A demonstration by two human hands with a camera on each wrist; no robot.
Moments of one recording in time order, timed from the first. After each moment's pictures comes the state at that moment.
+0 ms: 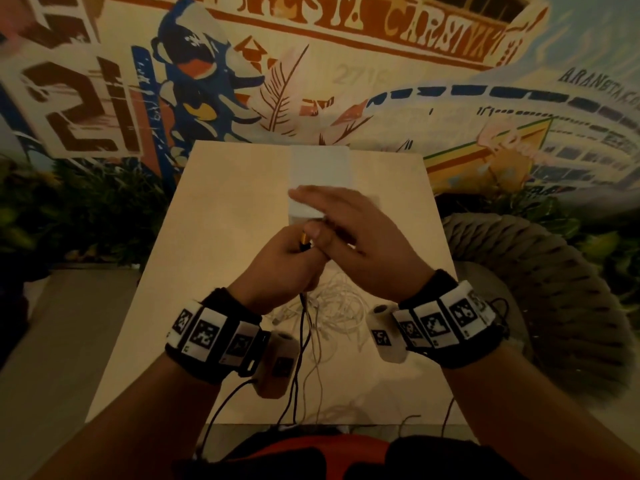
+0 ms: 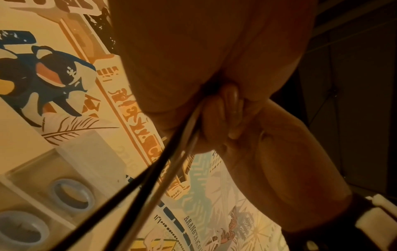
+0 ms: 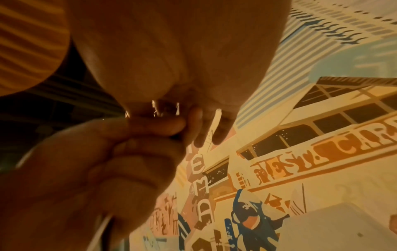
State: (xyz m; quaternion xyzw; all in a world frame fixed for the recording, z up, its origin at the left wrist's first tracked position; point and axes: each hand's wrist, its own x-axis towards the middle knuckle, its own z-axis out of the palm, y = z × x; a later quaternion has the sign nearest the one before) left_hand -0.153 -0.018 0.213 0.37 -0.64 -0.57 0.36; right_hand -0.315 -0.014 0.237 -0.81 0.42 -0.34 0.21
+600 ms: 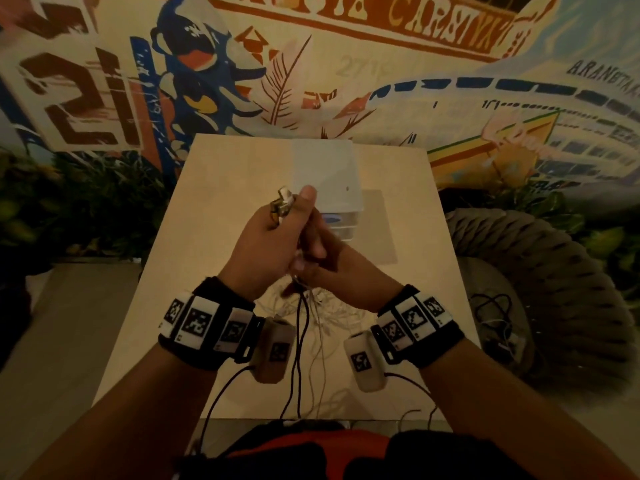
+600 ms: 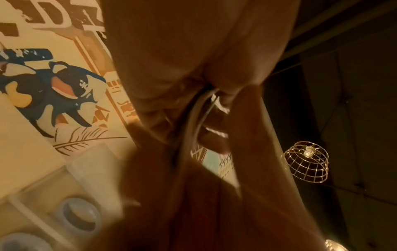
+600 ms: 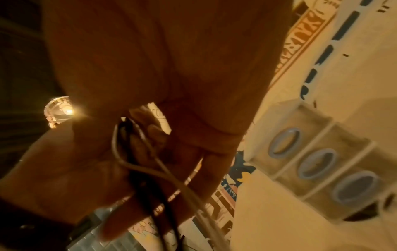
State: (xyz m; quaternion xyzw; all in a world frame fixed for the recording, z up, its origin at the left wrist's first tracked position) left_hand -0.145 -0.028 0.223 0.46 -0.58 -0.52 0.42; right_hand -0.294 -0.011 0.184 -0.59 0.39 -0.32 0.63
